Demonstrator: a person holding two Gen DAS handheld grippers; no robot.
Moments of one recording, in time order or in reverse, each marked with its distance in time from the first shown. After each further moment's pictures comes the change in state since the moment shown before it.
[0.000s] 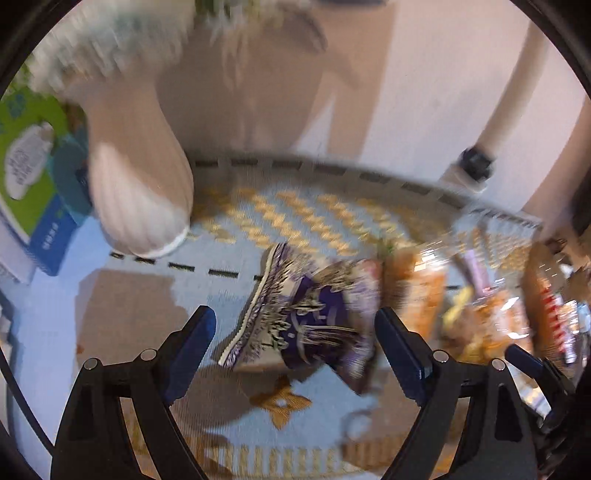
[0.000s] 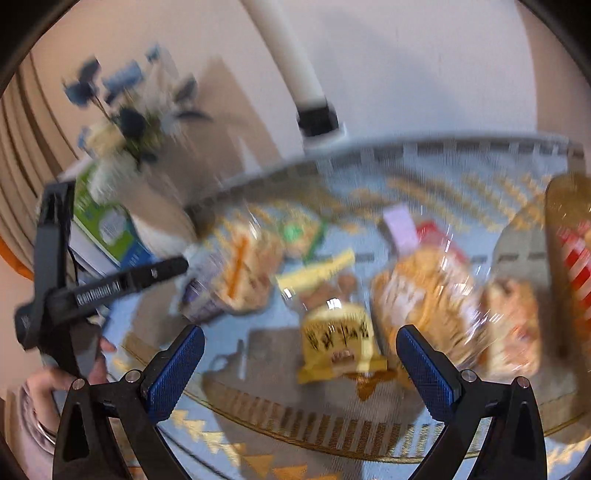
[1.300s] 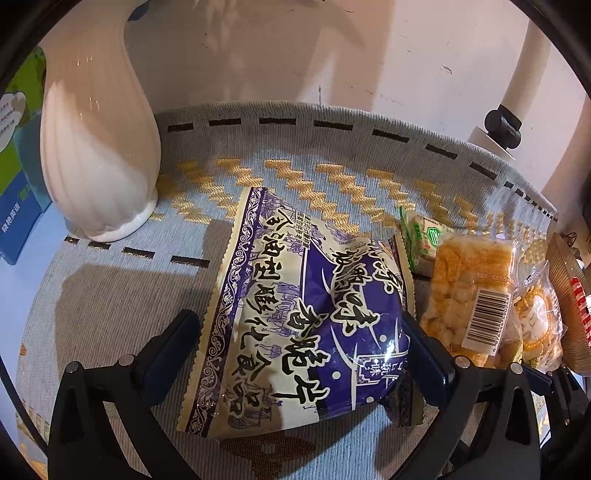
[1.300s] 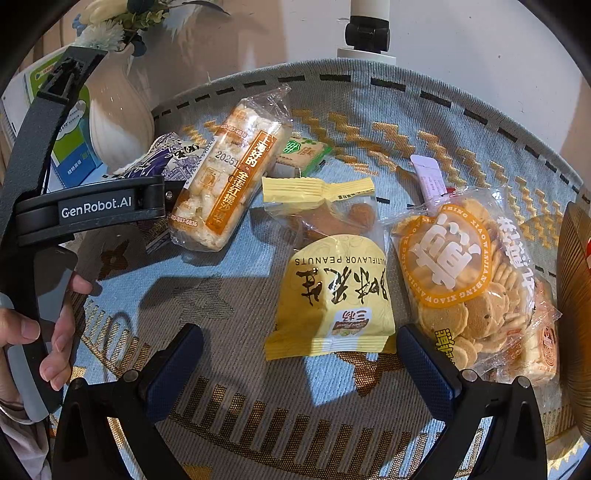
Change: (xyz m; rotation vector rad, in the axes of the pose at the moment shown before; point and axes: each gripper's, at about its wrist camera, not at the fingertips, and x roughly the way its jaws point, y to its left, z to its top) left arm 0.043 -0.013 -0.020 0.004 -0.057 -0.024; right arm 0.054 0.031 -0.028 -0.242 0.099 -0.211
